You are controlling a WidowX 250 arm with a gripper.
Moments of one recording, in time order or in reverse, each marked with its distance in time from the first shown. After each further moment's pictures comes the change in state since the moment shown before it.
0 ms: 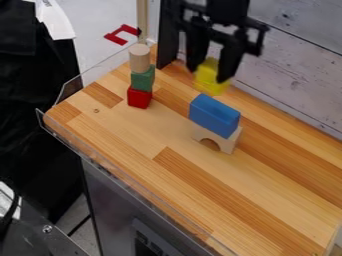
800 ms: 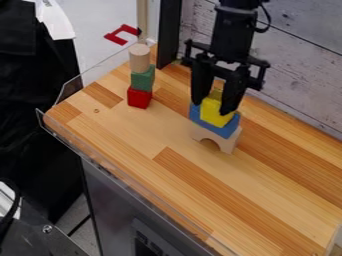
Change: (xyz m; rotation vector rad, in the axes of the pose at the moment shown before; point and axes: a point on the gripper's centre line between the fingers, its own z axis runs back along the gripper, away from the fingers) arm 0.004 -0.003 -0.034 -0.060 0.083 -0.008
